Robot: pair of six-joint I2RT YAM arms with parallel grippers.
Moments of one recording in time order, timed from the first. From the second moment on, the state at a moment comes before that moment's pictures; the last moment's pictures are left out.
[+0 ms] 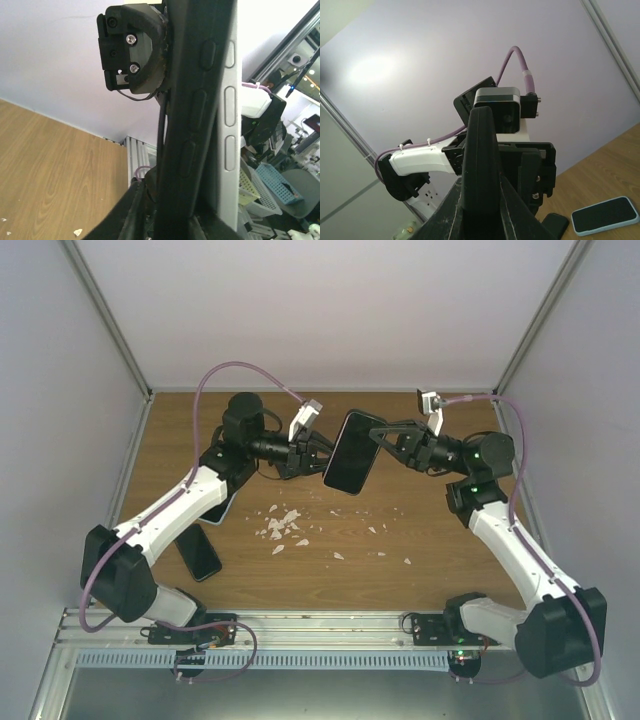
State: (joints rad) left arm -0.54 1.44 1.22 0.17 1.20 -0.50; right arm 0.27 1.13 0.88 0.78 -1.10 1.08
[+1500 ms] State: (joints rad) left arm -0.40 1.66 1.04 0.40 1.06 -0.87; right arm -0.02 1.36 1.58 0.04 -1.02 0.54
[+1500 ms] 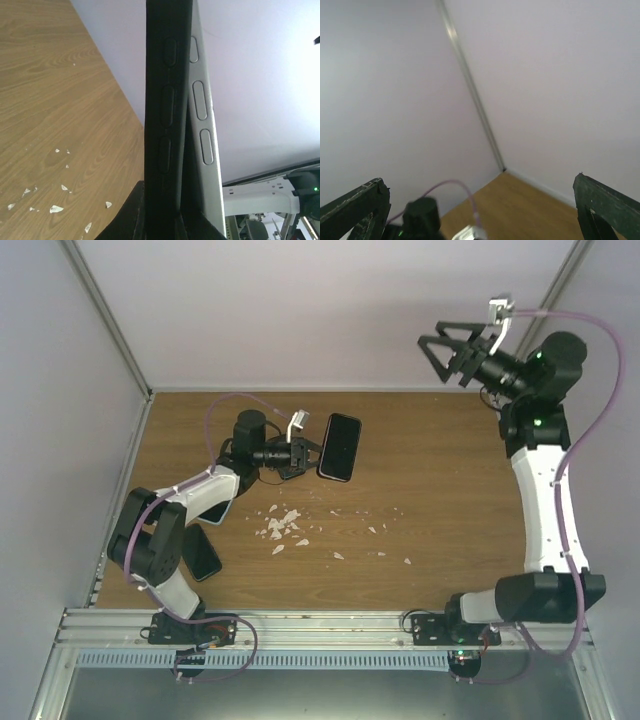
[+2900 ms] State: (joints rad) left arm -0.37 1.65 1.29 -0.63 0.14 -0.65; right arm -0.14 1.72 2.12 -0.06 -0.83 0.80
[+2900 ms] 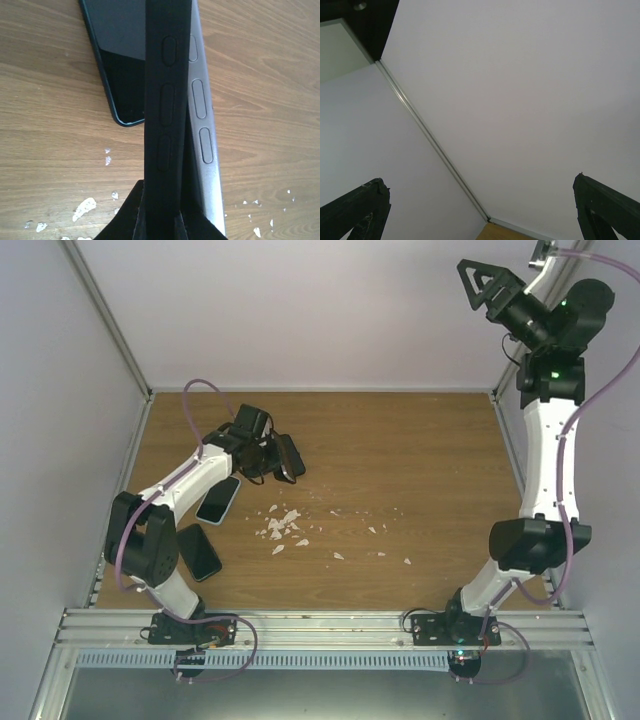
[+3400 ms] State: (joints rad) left arm -0.23 1.60 1.20 -0.62 0.27 -0.70; right arm 0.24 1.61 1.79 -0.19 -0.65 0.28
